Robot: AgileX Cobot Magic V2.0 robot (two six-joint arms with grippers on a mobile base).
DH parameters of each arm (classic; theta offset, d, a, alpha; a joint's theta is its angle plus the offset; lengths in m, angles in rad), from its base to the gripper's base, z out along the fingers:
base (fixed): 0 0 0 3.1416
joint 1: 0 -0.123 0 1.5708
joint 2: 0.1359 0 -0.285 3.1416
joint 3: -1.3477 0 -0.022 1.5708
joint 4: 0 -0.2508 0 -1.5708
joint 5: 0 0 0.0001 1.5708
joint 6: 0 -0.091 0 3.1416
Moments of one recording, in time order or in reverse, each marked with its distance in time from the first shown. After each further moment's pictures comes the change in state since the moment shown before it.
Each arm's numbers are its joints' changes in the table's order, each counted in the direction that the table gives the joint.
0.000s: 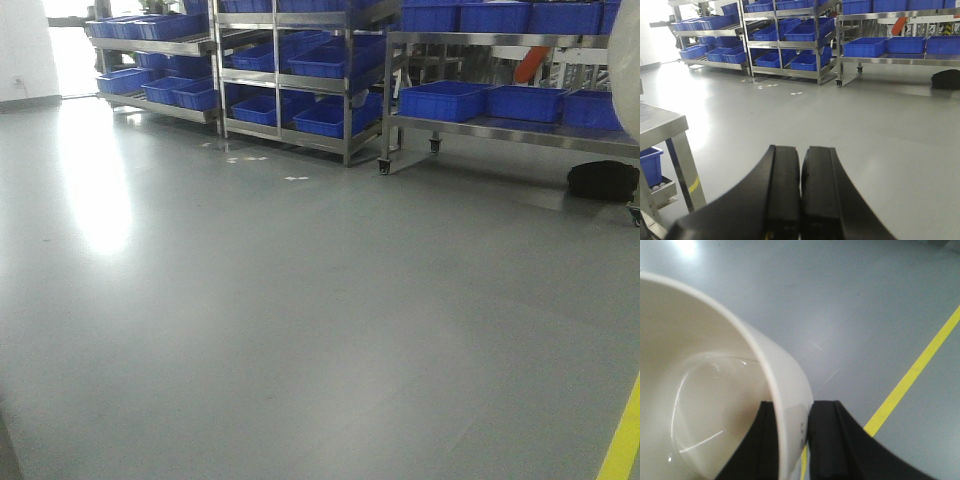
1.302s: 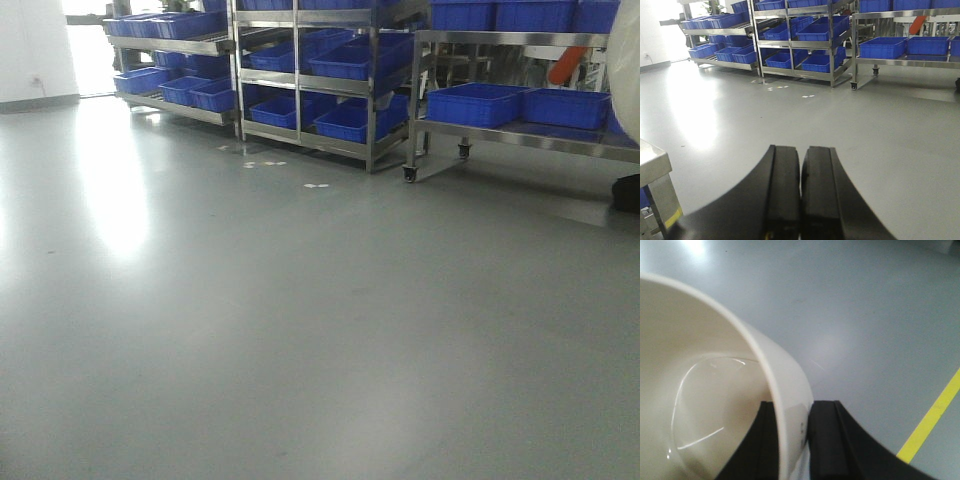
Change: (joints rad) left arm 0.000 0.000 0.000 0.000 0.000 0.000; right arm 0.000 0.000 0.000 0.000 0.000 0.000
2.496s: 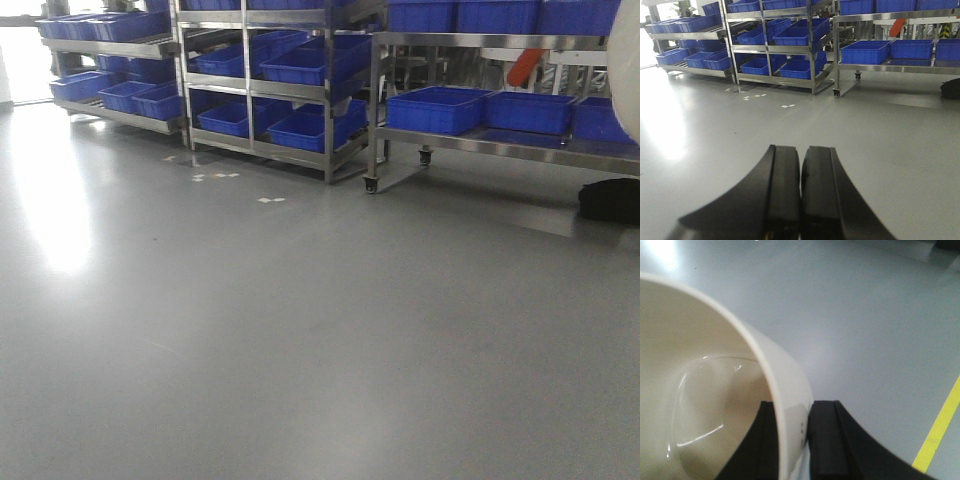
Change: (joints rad) left arm 0.000 0.000 0.000 0.000 0.000 0.000; right arm 0.000 0.000 0.000 0.000 0.000 0.000
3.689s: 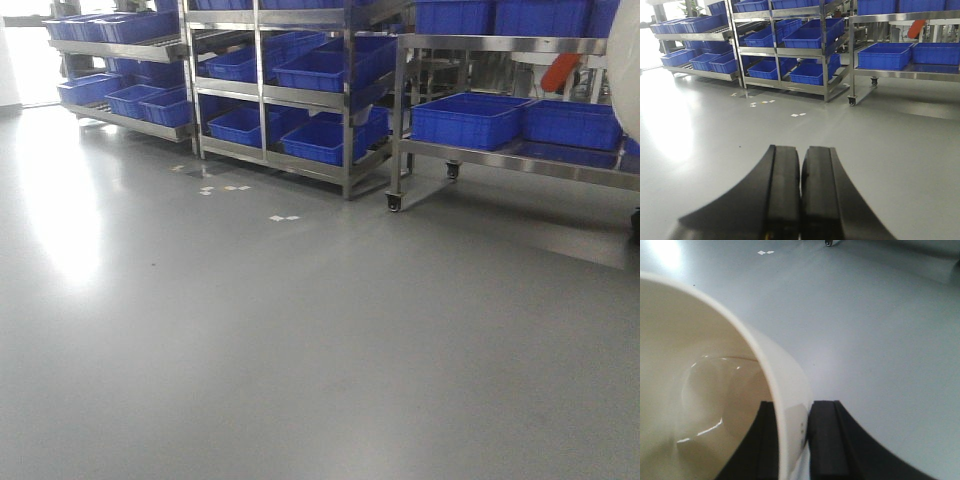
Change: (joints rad) left arm 0.000 0.000 0.000 0.000 0.000 0.000; right arm 0.000 0.000 0.000 0.000 0.000 0.000
